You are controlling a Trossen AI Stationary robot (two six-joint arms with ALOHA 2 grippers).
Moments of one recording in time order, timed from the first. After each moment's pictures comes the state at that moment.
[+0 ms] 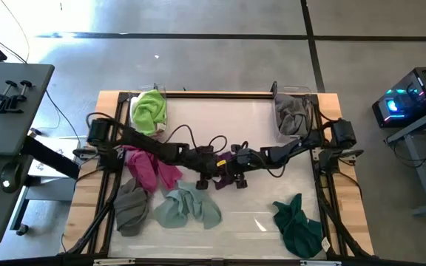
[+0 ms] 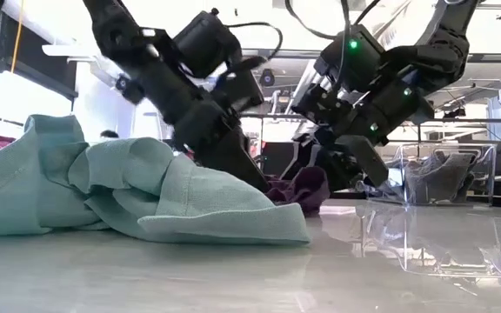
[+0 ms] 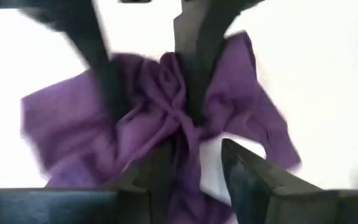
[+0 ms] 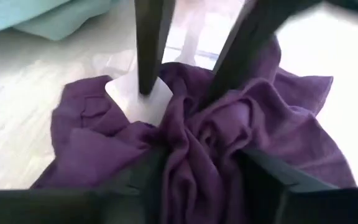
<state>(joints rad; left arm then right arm) -0.03 1.87 0.92 0.19 0.05 0.08 0.04 1.83 0.70 0.41 0.03 -0.21</state>
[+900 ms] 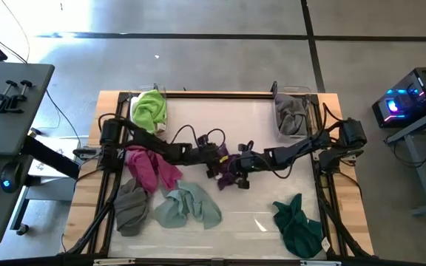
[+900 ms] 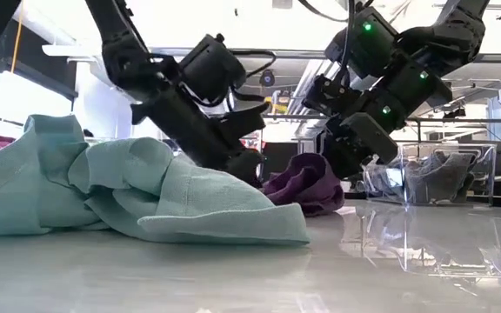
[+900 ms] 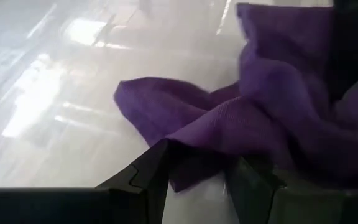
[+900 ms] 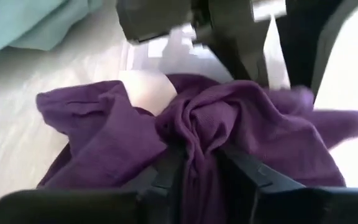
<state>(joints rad) 0.00 2.00 0.91 0.35 -0.32 -0.08 0.09 1.71 0.69 0.29 0.13 0.00</state>
